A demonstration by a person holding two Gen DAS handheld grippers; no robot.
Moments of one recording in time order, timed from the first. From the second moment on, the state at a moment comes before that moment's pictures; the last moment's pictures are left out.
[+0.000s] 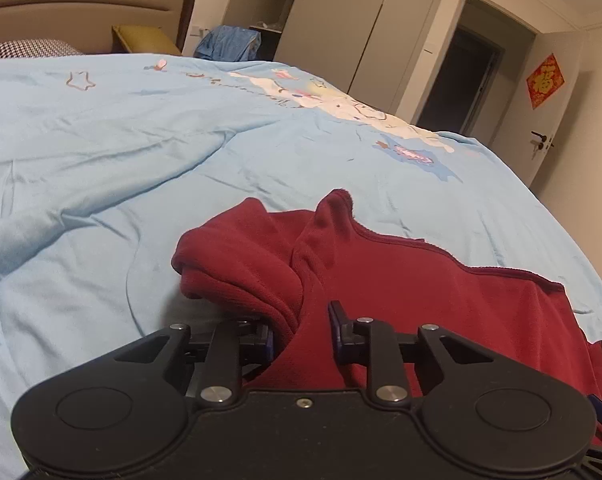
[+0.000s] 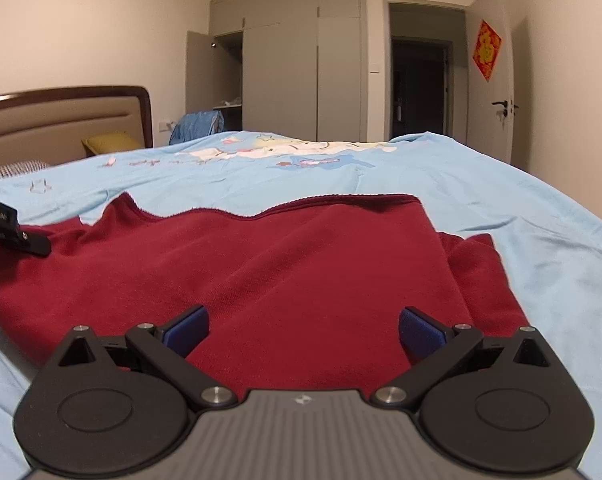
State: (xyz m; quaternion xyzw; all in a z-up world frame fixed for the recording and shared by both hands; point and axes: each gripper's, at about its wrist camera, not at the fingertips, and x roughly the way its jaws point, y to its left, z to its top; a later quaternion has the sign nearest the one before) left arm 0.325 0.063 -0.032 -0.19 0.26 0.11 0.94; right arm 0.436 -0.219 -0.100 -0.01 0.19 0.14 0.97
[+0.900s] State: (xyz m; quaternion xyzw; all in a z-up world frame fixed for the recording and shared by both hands) left arm 0.346 -0.145 0.014 0.01 0.22 -0.14 0.96; right arm 0.286 -0.349 -0.116 0.22 0.12 -0.03 0.97
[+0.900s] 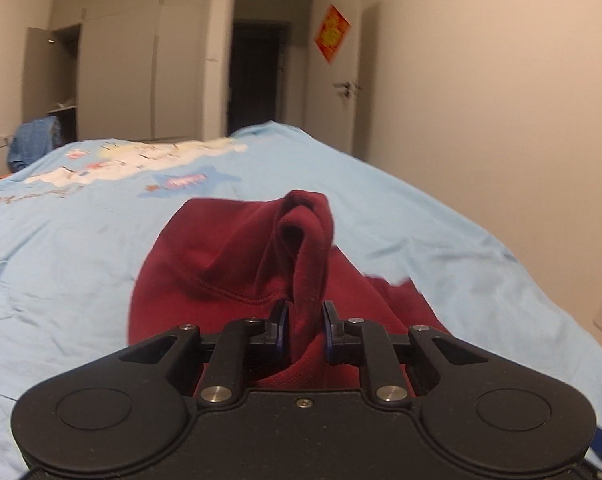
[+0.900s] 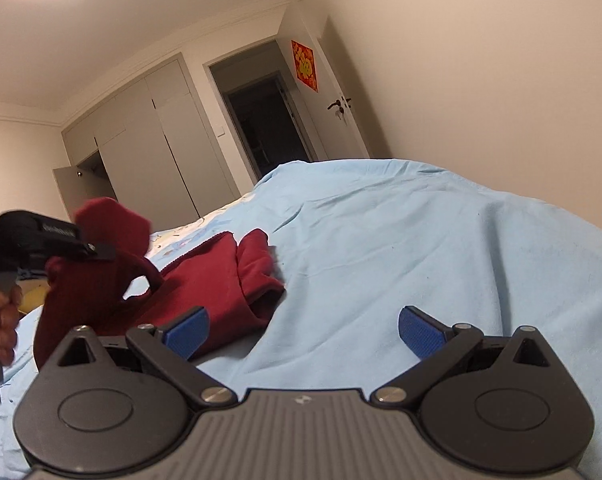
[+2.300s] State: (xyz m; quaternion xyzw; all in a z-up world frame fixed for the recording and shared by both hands) left arm 0.336 -0.048 0.026 -0.10 0.20 -0.19 0.96; right arm 0.525 -0.311 -0.125 0.57 0.26 0.36 0.69
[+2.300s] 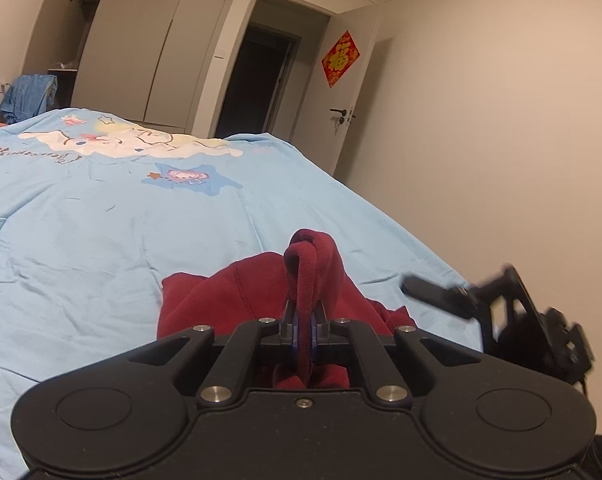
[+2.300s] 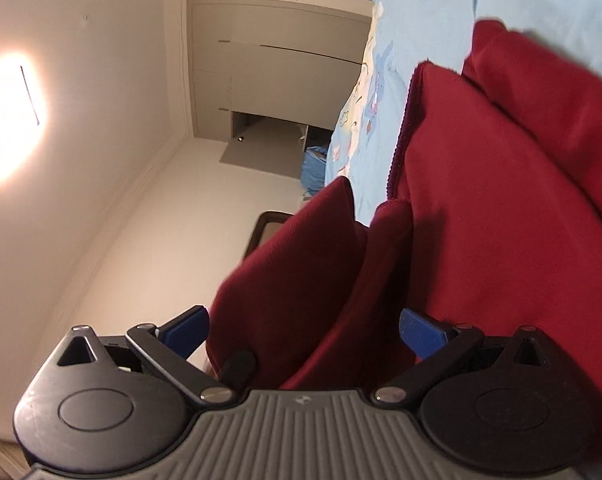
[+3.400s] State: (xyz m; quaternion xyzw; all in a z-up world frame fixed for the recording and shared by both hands) left arm 0.301 -0.049 -0.008 0.04 0.18 -0.21 0.96; right arm 0.572 -0.296 -0.104 0.49 0.39 0.30 0.72
